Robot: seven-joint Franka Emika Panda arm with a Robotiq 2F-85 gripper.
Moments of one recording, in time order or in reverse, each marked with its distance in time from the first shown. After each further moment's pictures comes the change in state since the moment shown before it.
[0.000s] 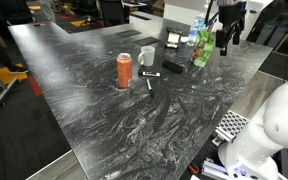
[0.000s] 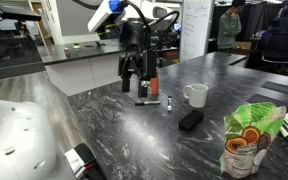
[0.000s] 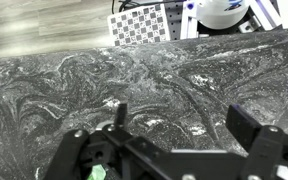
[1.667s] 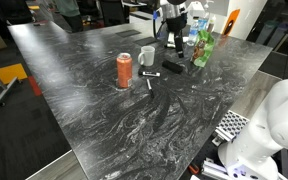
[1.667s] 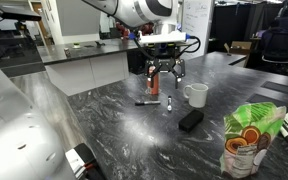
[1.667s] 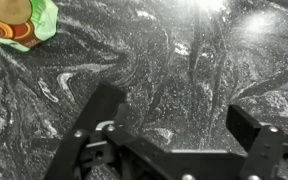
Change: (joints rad) arm 0.146 0.511 -0.011 0.269 0.043 0.237 -0.512
